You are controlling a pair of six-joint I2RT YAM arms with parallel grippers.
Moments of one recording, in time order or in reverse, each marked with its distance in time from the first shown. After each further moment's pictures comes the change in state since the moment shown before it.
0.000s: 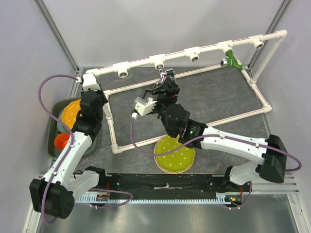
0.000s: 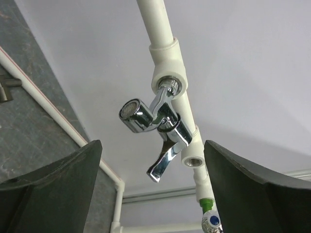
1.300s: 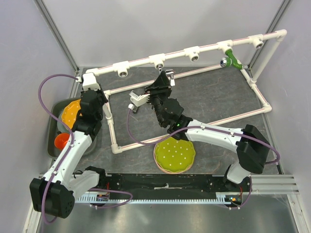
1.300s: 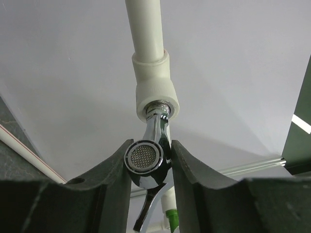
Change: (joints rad) left arm 0.002 0.006 0.006 -0.003 0.003 0.000; right arm -0.107 0.219 0.008 0.447 -0.046 -0.398
